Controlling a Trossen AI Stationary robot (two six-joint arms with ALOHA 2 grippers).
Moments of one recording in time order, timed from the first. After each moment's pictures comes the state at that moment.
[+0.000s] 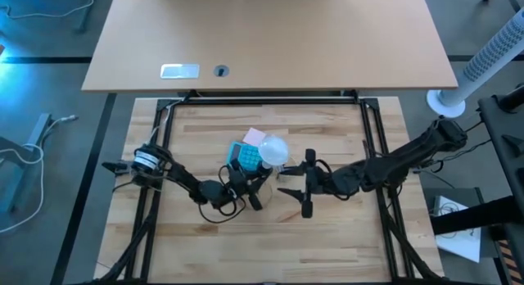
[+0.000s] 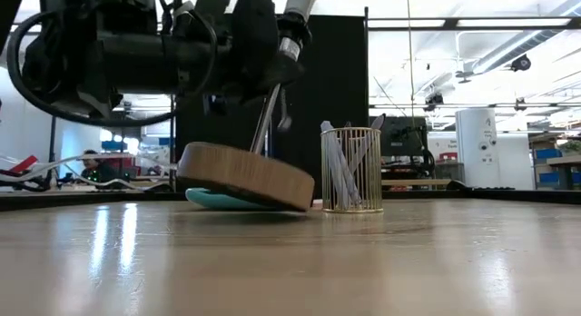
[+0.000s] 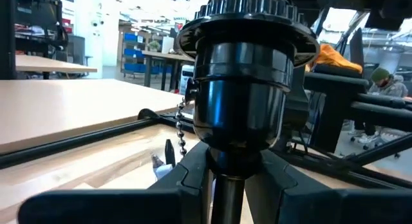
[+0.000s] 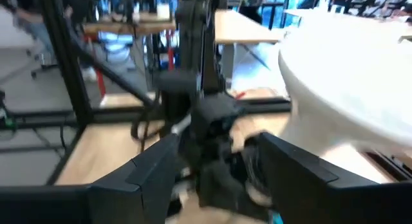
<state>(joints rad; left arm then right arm) -0.32 1.99 0.67 1.56 -0.80 -0.02 0.43 1.28 0.92 0.17 0.53 0.07</state>
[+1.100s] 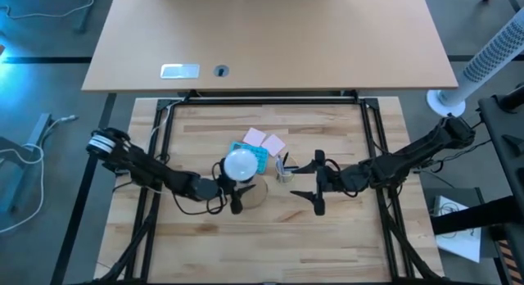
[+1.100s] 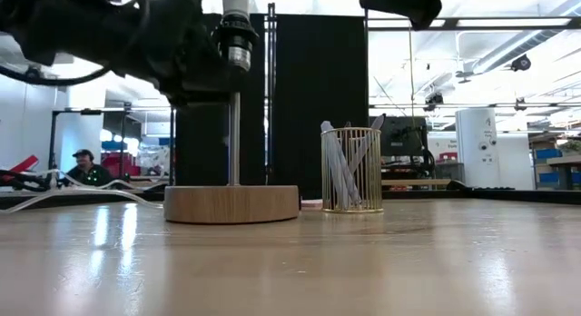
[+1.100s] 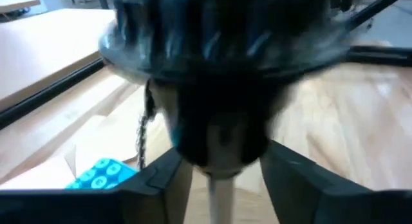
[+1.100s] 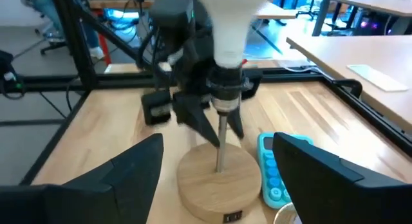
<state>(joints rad) -0.35 1.52 0.53 0.69 -0.64 -0.19 0.42 1.15 0.71 0.19 0.47 0.10</state>
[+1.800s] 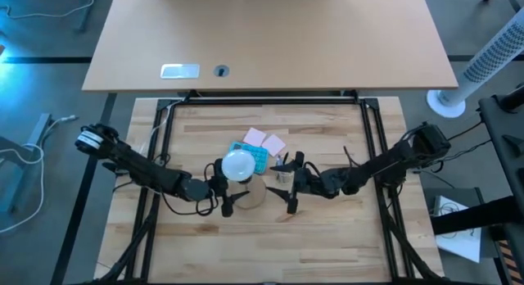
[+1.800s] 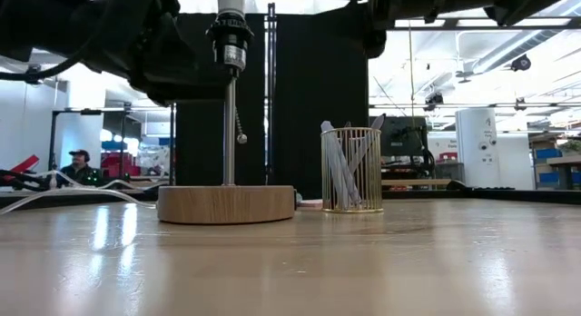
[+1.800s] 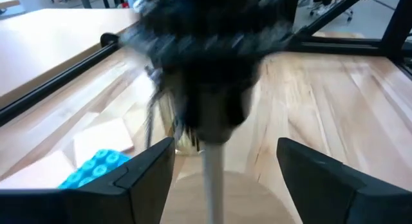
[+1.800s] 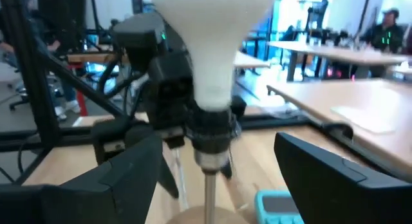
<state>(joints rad) -0.40 1.37 0.47 0.60 -0.62 -0.18 0.33 1.53 0.71 0.84 0.50 0.01</state>
